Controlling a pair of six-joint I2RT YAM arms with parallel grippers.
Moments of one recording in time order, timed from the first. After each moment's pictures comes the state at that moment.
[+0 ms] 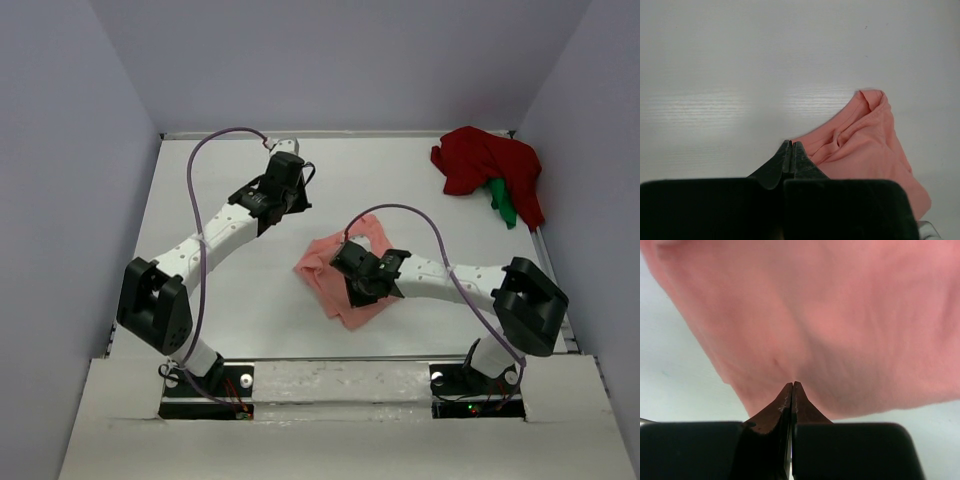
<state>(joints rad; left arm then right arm) -0.57 1.55 1.28 -0.40 -0.23 -0.53 1.00 1.56 0.99 -0.60 0.23 0.71</state>
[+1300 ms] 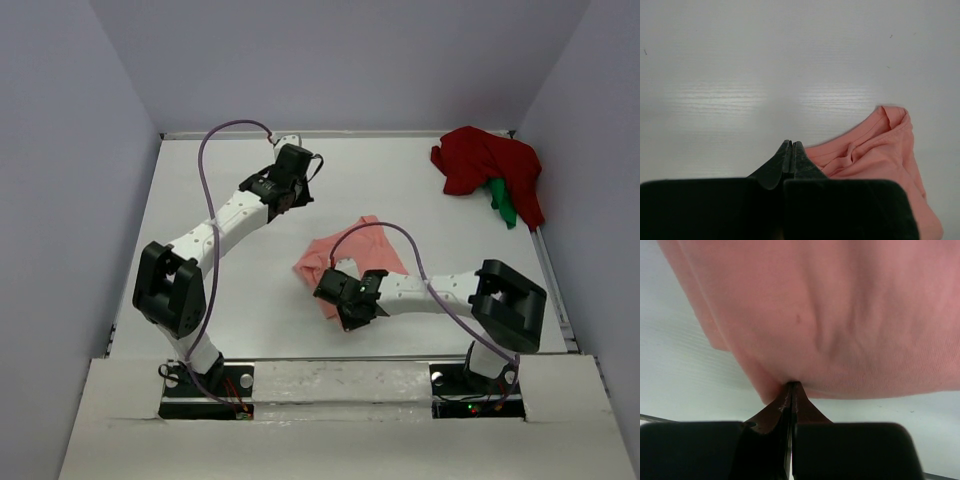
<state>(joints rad) -0.57 1.67 1.41 -0.49 -0.30 -0.55 1.15 1.66 0.98 -0.62 0.24 0.81</state>
